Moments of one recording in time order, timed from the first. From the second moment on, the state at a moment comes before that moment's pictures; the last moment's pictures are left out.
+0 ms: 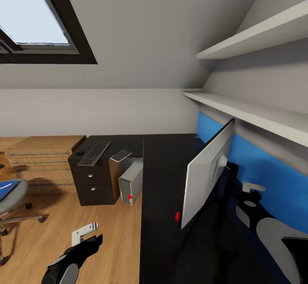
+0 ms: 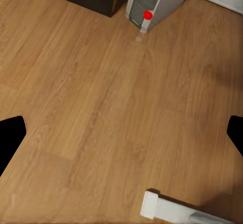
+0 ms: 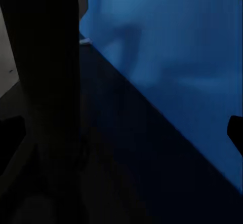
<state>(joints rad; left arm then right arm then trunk) -0.03 0.05 -0.08 -1.53 0.57 0.58 0.51 -0.91 -0.23 0.03 -0.10 -0.14 -0.26 -0.28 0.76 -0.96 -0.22</state>
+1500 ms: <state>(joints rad) -0.03 0.05 -0.09 -1.50 0.53 0.57 0.51 -0.42 -0.02 0.06 -1.21 -0.14 0.37 -0.37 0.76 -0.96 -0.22</state>
